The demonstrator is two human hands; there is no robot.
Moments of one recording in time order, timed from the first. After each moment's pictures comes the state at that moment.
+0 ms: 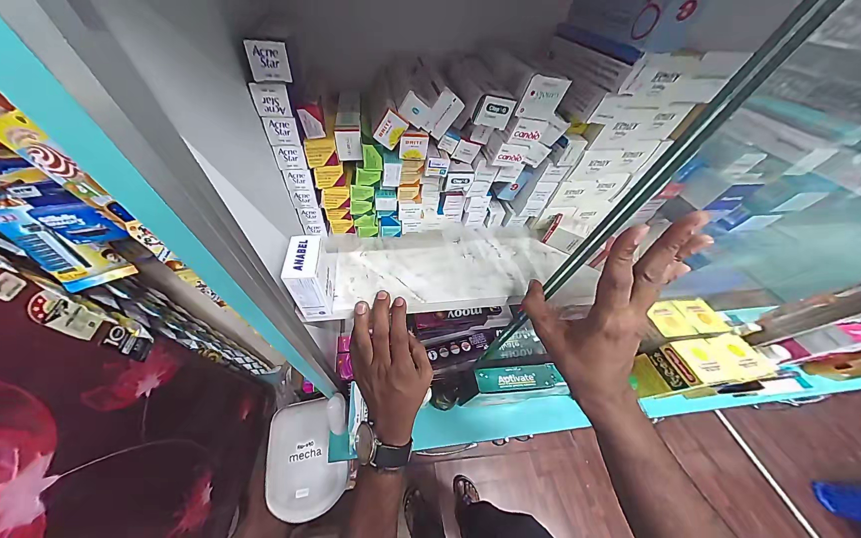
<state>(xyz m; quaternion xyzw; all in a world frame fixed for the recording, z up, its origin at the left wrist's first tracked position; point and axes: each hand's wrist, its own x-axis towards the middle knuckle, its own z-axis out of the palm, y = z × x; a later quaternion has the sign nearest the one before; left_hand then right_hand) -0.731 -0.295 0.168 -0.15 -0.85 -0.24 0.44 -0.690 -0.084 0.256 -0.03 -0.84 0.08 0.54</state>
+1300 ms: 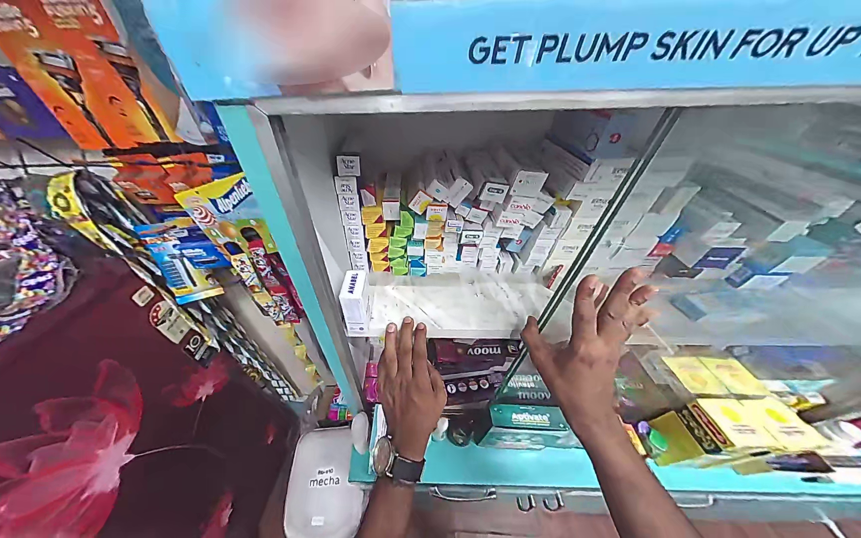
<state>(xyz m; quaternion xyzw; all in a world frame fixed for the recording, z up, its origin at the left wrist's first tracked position) -0.718 -0.298 0.178 -0.14 -0.88 -0.22 0.40 -0.689 -0.087 0.258 -0.03 -0.83 0.10 0.54</state>
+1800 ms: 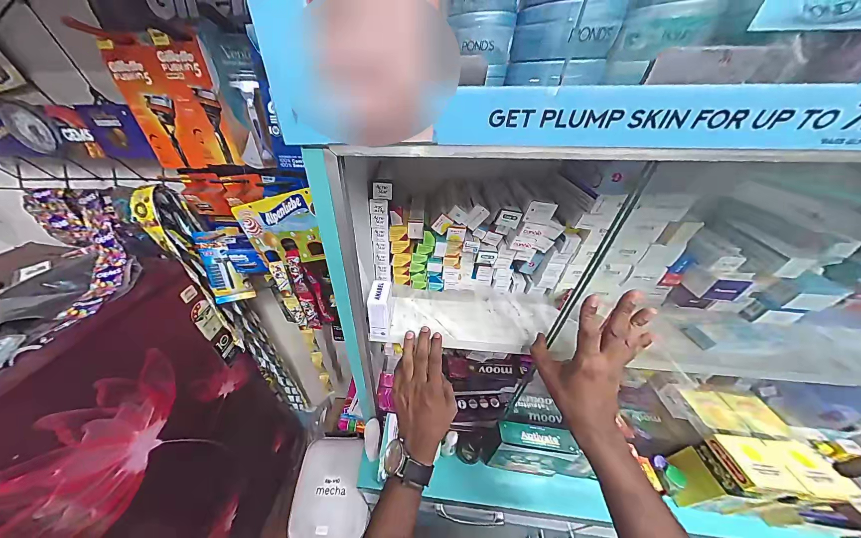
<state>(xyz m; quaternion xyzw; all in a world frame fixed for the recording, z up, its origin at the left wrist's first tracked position) -0.714 -0.300 0.185 -0.14 -0.88 -0.22 0.39 -0.689 -0.090 0.262 -0.02 -0.83 0.11 0.55</state>
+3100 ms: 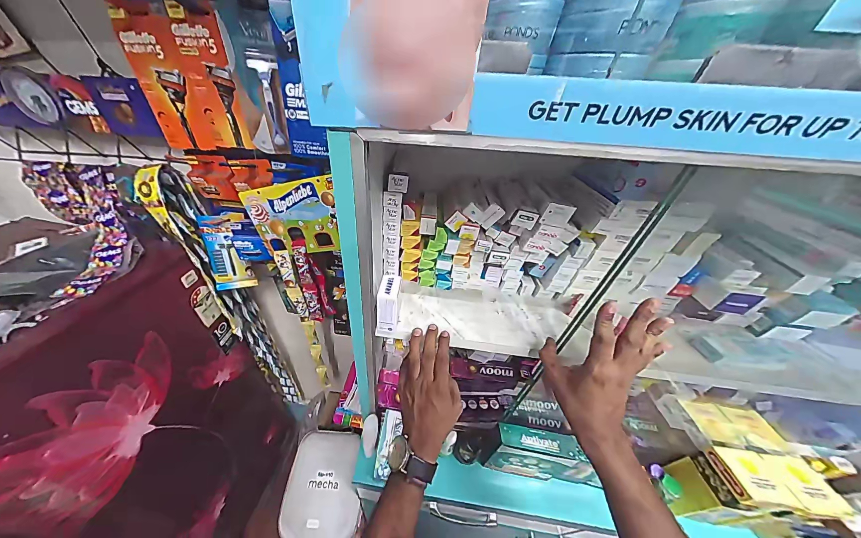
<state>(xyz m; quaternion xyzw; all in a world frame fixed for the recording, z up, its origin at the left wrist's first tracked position) -0.715 -0.298 0.180 -0.14 -0.88 -0.23 0.40 -0.686 -0.093 0.263 -0.03 -0.83 0.11 0.55</state>
